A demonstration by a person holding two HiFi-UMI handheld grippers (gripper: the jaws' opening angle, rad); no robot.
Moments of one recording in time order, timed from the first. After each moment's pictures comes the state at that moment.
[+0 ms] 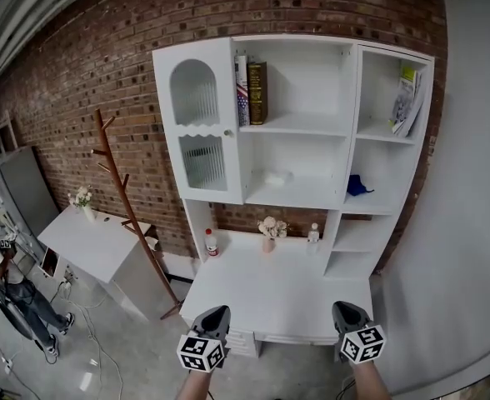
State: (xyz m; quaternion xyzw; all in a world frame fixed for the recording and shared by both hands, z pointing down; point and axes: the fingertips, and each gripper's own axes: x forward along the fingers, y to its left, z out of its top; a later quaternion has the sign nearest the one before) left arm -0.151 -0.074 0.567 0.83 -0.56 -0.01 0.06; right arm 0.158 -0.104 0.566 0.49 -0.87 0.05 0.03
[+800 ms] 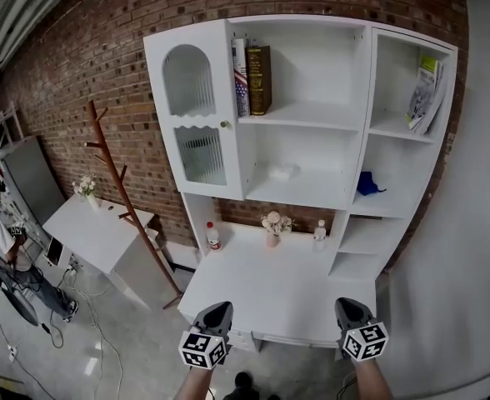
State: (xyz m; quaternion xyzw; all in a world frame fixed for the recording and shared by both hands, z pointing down) left arm -0.130 -0.121 0.576 0.81 -0.58 0.01 0.07; right arm 0.175 -0.167 0.581 0.47 -0.88 0.07 0.05
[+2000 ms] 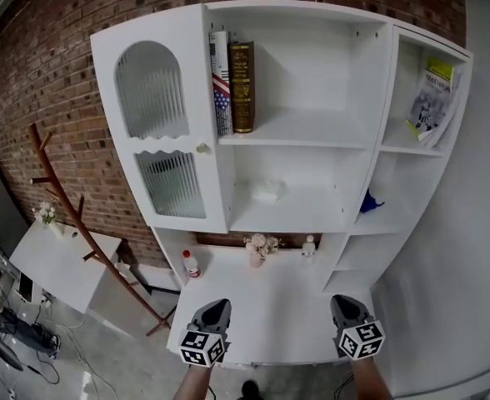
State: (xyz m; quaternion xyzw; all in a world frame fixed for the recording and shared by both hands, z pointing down) left arm -0.166 -0.303 0.582 0.86 -0.51 0.00 0.08; right arm 0.133 -0.294 0.567 0.53 -0.84 0.06 0.05
